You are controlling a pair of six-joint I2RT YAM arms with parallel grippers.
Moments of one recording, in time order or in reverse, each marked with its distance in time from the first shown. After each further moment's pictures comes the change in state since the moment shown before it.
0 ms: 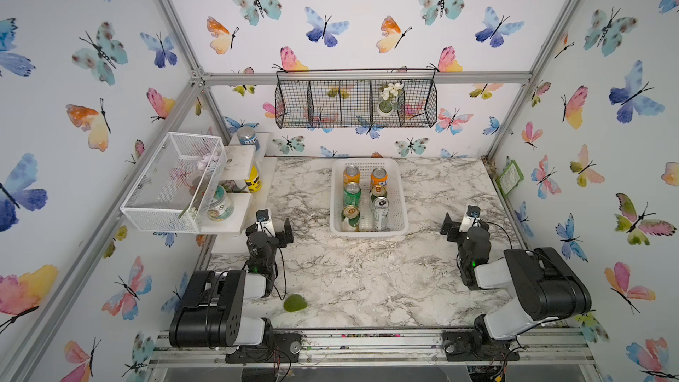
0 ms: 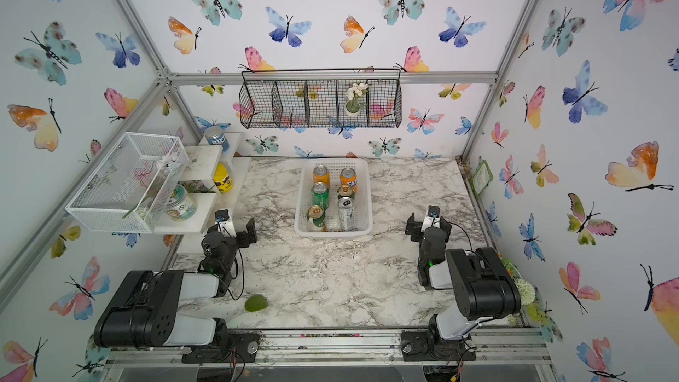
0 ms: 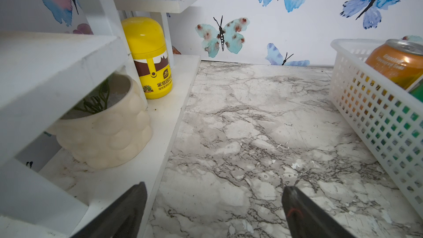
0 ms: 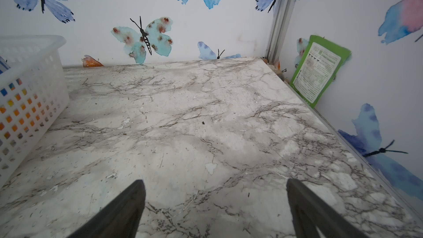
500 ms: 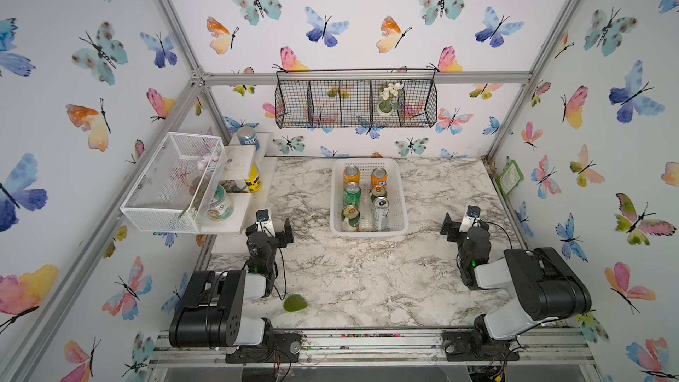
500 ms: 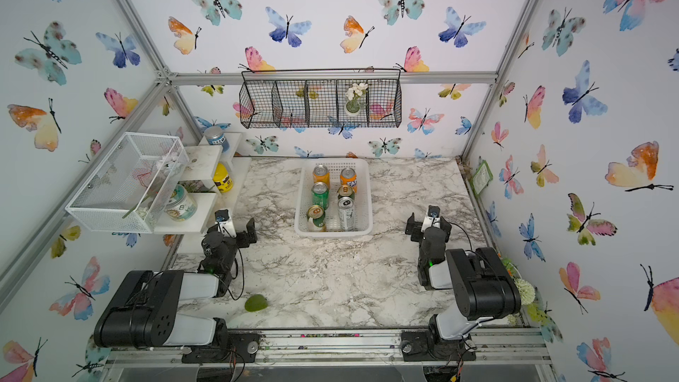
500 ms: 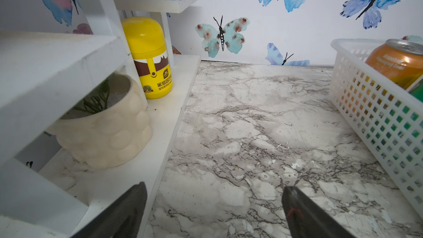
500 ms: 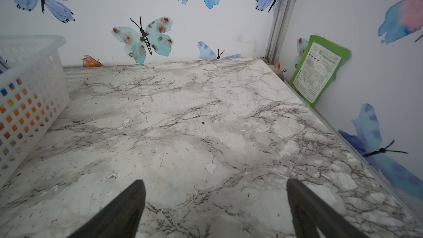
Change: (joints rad) left arm 0.000 0.000 0.000 0.000 0.000 0.000; right arm 0.000 0.000 0.000 0.000 0.000 0.000
